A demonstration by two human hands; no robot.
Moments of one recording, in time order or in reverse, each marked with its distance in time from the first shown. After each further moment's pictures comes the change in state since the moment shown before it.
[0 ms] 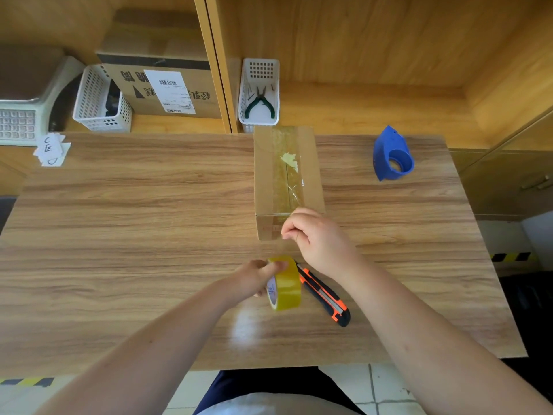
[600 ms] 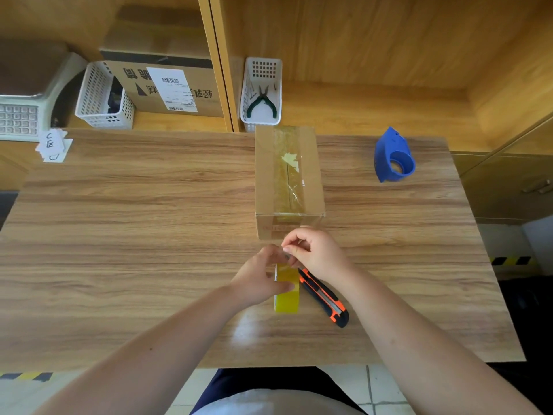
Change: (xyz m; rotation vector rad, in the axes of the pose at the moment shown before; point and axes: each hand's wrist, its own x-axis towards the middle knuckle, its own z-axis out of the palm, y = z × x) left_hand -0.002 -0.004 0.013 -0.013 0.120 0.304; right_hand -0.011 0.025 0.026 0.327 -0.109 0.377
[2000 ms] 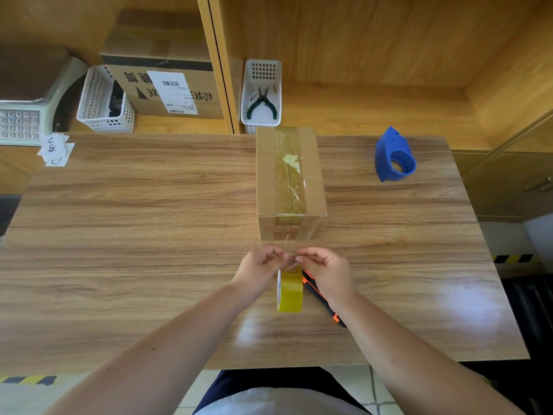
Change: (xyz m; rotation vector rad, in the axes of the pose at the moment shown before) left_hand 0.001 0.014 -0.001 -0.297 0.155 -0.051; right_hand -0.023 0.038 0.030 0.539 0.309 0.155
